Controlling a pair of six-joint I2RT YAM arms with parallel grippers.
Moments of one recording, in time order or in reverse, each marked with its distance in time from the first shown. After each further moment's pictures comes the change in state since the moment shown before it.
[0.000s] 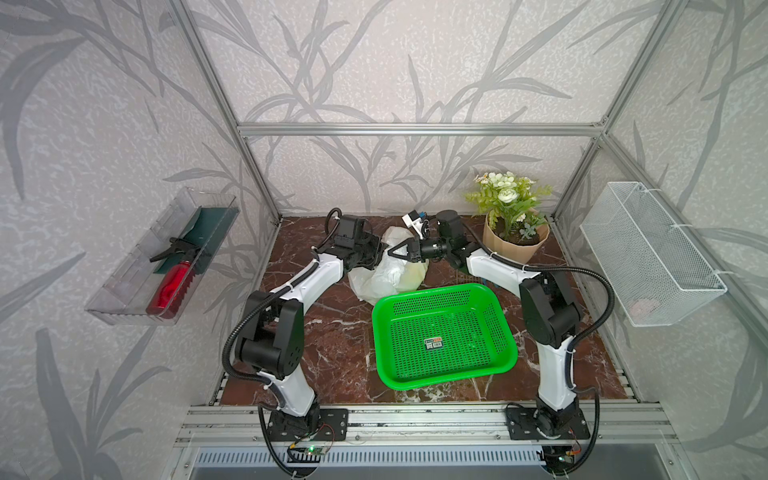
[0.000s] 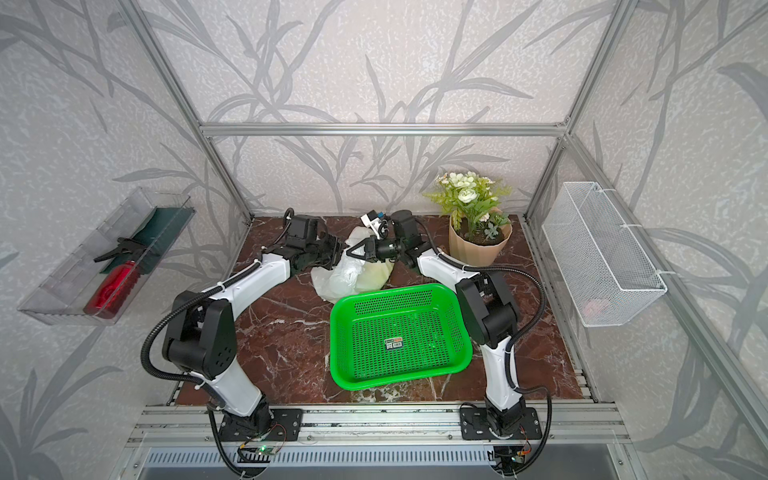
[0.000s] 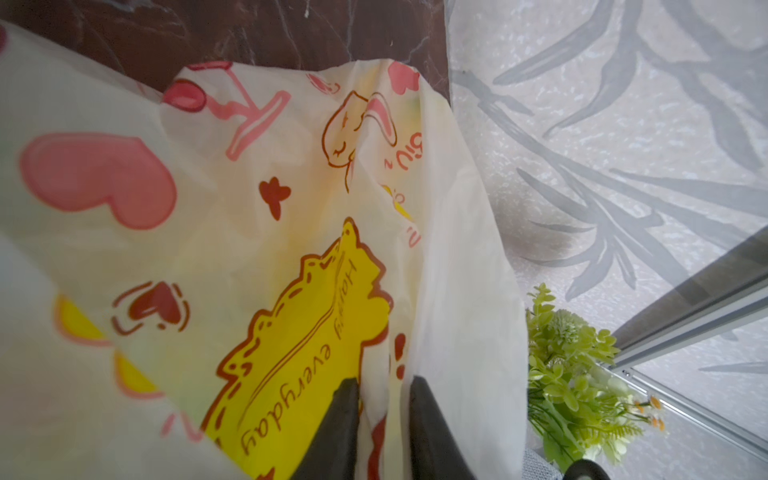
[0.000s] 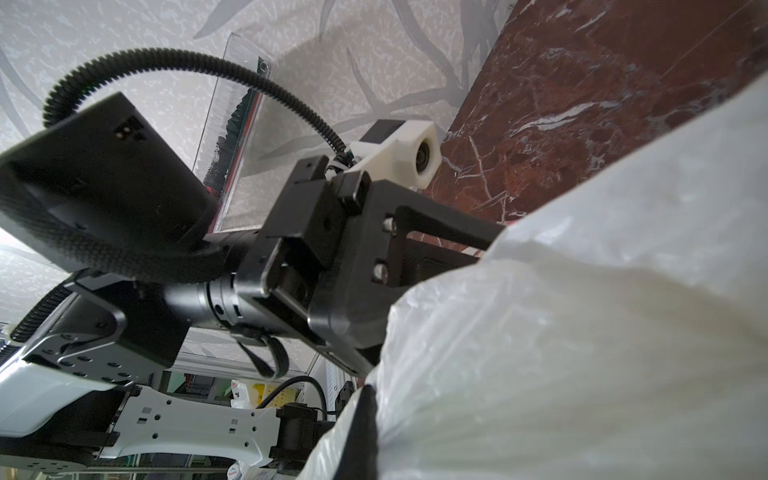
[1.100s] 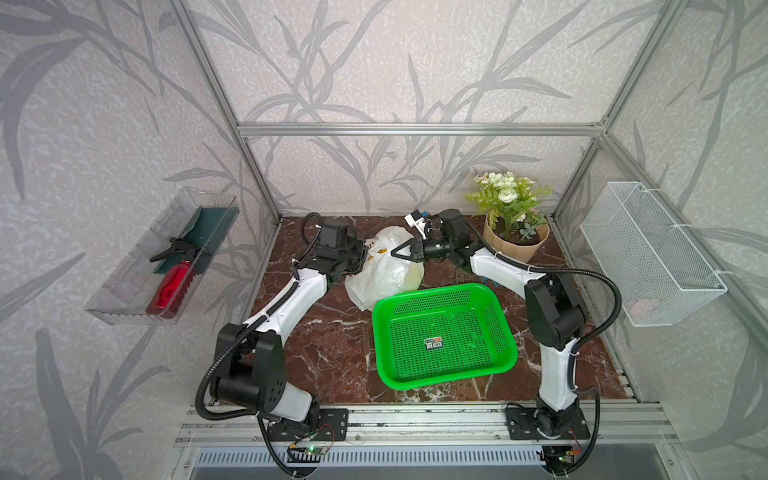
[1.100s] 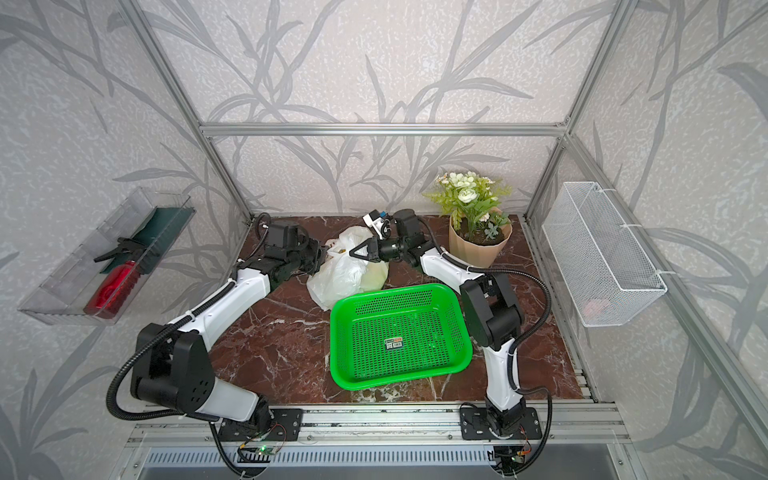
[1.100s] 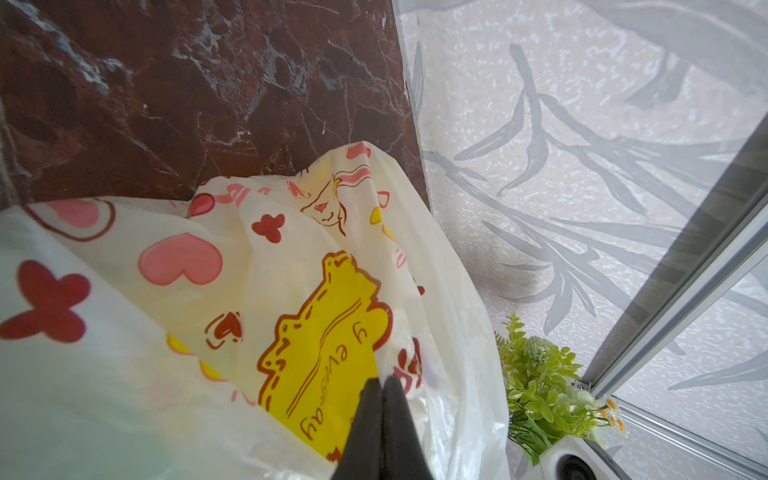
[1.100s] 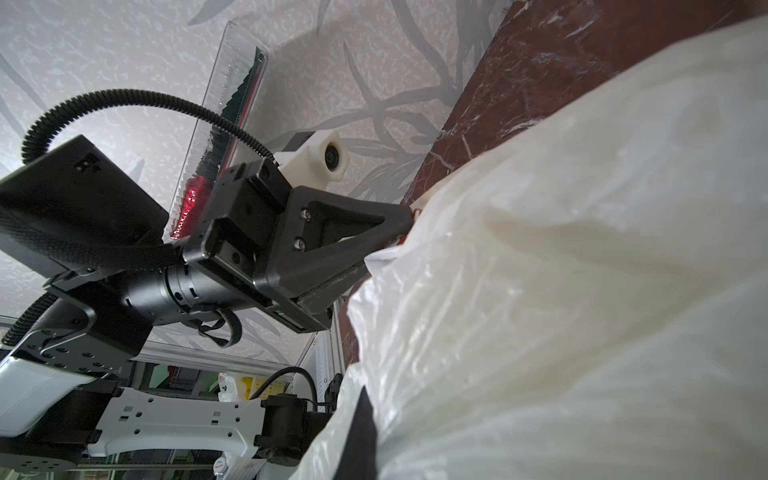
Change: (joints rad) left arm 0.056 -0.228 -0.148 -0.016 -0.151 0.065; right arm -0.016 -0.033 -0.013 -0.053 0.004 -0.061
